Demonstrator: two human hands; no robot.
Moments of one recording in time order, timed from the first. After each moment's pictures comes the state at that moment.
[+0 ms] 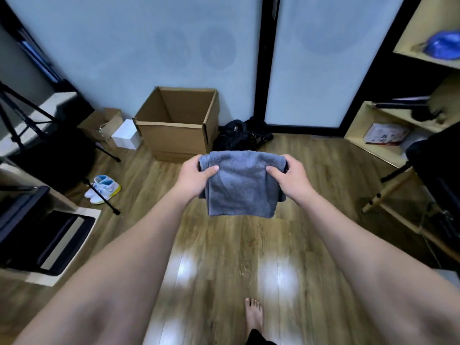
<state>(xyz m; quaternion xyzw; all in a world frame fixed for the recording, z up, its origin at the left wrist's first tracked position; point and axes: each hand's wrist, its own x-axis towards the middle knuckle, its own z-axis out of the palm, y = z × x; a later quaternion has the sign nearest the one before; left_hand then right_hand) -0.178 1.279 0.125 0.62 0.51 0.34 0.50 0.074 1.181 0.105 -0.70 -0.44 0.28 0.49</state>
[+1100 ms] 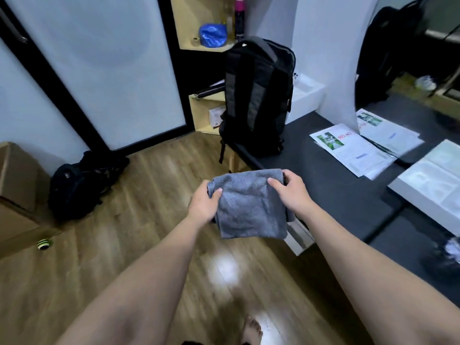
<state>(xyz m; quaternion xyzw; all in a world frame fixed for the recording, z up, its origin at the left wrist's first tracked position) 0.345 1.014 0.052 0.80 0.33 0.11 0.49 0.471 0.801 0.093 -0.81 -0.15 0.16 0.54</state>
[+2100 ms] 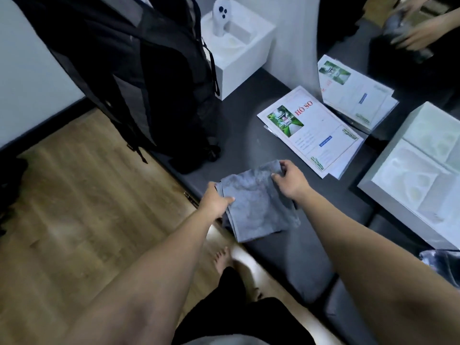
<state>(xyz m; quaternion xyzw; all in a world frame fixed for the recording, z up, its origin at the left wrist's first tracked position) 0.720 0.915 -0.079 0.76 0.35 -0.19 0.51 0.826 0.708 -0.048 -0.92 0.03 0.24 0.32</state>
